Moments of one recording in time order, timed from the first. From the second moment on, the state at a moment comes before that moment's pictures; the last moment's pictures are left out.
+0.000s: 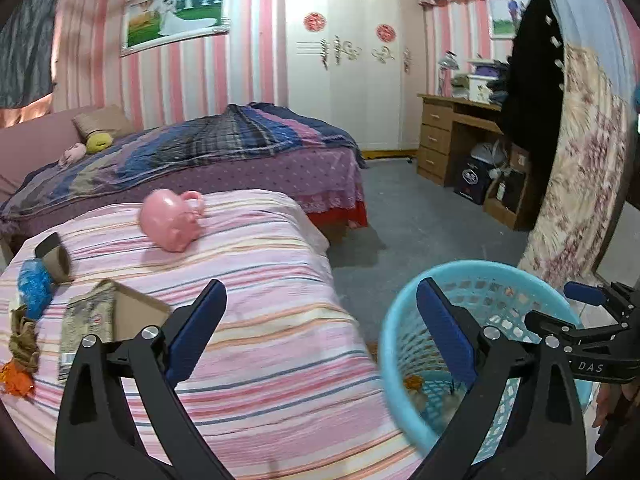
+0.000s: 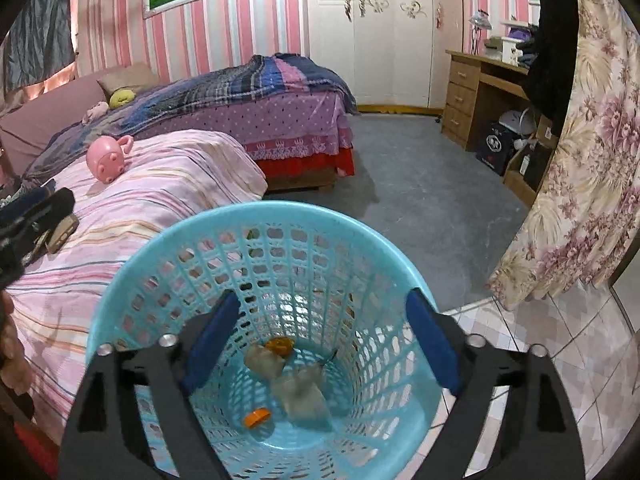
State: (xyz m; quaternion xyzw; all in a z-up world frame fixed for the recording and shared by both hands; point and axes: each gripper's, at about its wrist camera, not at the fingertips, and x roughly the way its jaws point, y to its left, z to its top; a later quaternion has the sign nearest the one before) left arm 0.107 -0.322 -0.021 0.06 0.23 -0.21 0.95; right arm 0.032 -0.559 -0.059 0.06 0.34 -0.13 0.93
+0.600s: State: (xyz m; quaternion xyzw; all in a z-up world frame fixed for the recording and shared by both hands) left arm 0.097 -0.160 0.017 0.03 0.19 -0.09 0.98; right arm 0.045 -0.469 -0.016 0.01 0.28 -0.11 0.95
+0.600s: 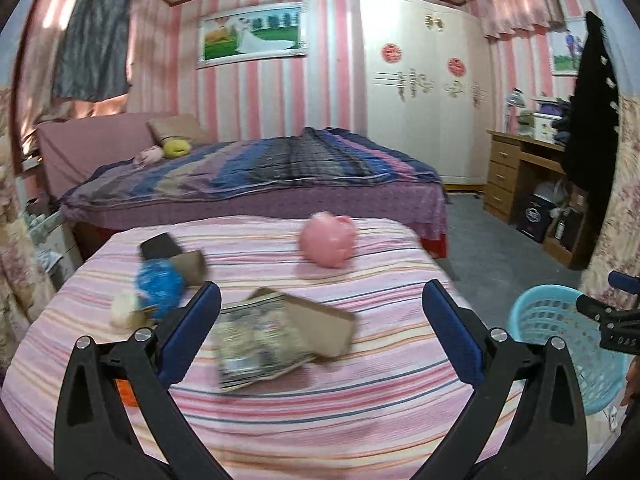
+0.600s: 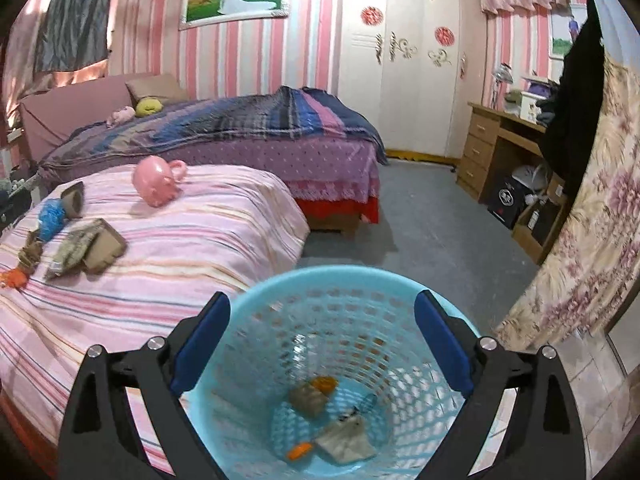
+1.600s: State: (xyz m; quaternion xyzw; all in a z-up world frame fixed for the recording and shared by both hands) left arm 0.165 0.021 -0.090 0.03 0.39 0.00 0.92; right arm 0.113 -0.306 -0.020 -0.03 0.30 -0.01 0.95
